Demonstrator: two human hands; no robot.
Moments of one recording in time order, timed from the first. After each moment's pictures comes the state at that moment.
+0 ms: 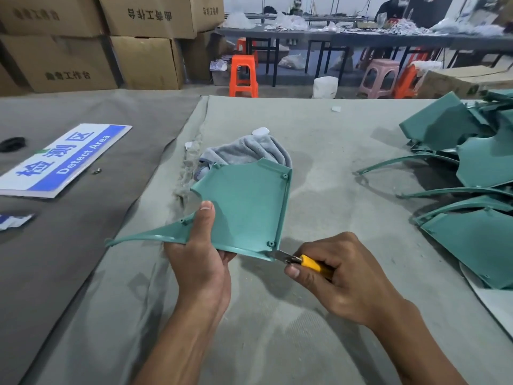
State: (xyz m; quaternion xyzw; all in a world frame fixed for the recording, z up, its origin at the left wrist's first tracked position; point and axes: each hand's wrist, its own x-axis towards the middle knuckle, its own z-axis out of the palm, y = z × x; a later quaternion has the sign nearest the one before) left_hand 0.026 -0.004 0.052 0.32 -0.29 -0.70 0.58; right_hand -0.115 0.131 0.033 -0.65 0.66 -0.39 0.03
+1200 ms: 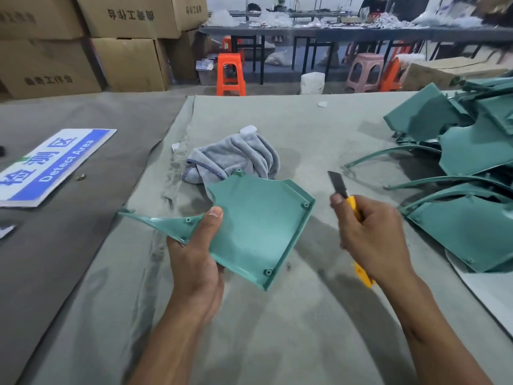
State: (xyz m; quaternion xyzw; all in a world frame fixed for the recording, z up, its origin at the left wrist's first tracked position) left_hand 0.025 -0.003 0.036 0.25 -0.35 -0.73 0.53; right_hand -0.157 0.140 0.033 -0.34 0.82 -0.45 -0.06
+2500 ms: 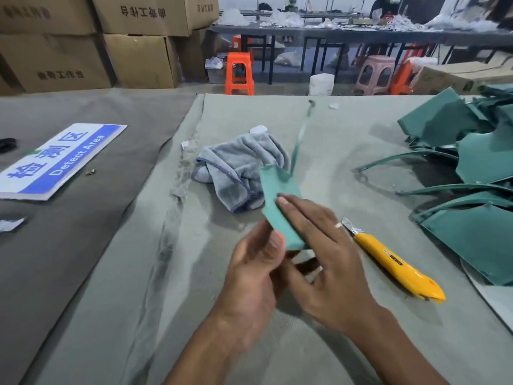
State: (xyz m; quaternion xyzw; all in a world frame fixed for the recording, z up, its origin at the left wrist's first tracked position) left_hand 0.023 0.029 0.037 0.06 -0.37 -0.89 0.25; right_hand -0.090 0.109 0.025 -0.60 0.63 -0.47 -0.12
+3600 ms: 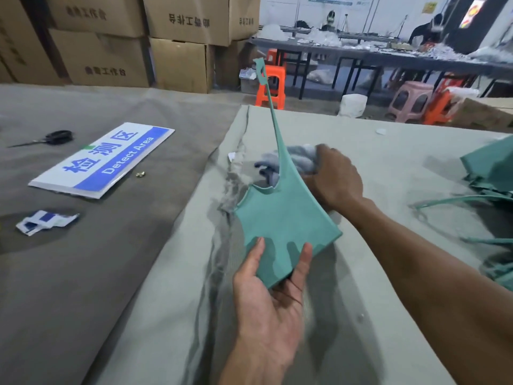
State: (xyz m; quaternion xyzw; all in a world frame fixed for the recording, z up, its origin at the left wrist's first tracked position) left_hand 0.035 -0.024 0.046 0.23 0.06 -0.89 0.40; right_hand -0.180 -0.093 0.073 -0.43 0.87 -0.26 -0.04
